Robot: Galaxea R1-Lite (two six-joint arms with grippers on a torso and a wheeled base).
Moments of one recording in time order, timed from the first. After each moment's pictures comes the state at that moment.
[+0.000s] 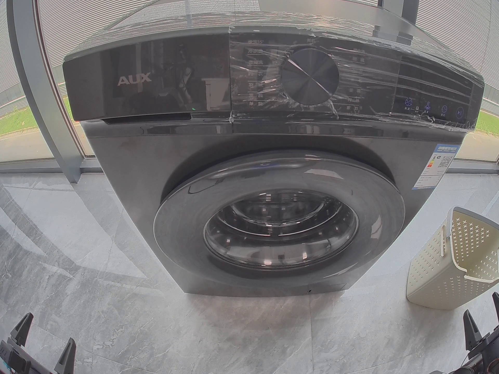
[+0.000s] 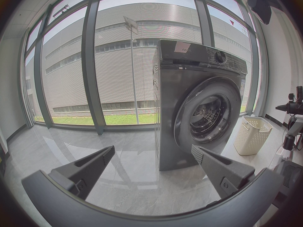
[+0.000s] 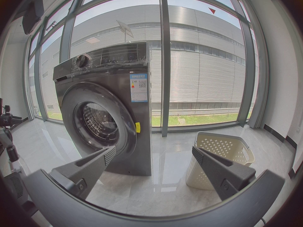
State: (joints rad) left arm 0.00 0.02 -0.02 0.04 -0.06 0.05; right arm 0.00 0.02 -0.02 0.00 -0.02 0.00
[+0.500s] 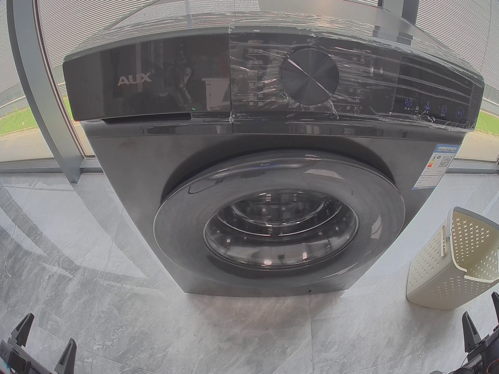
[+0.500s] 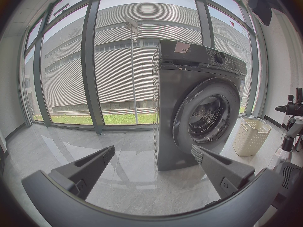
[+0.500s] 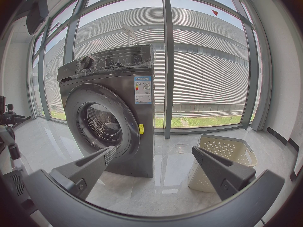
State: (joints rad) left arm 0.00 0.02 -0.02 0.04 -0.07 0.04; right arm -0.01 0.01 -0.02 0.00 0.02 -0.01
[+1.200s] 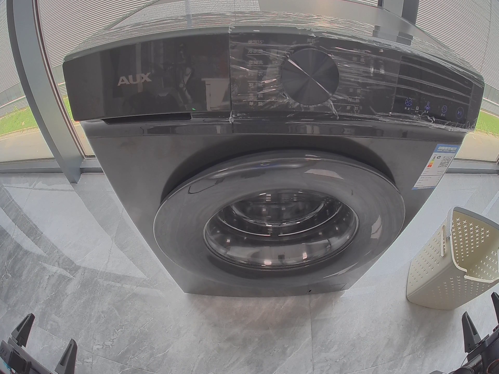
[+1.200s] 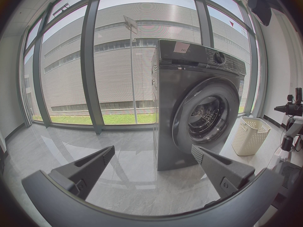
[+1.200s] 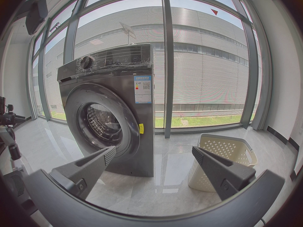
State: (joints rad) left arm 0.00 0.02 -0.02 0.04 -0.08 0.04; right arm 0.00 0.01 -0.02 0.00 0.02 -0.01
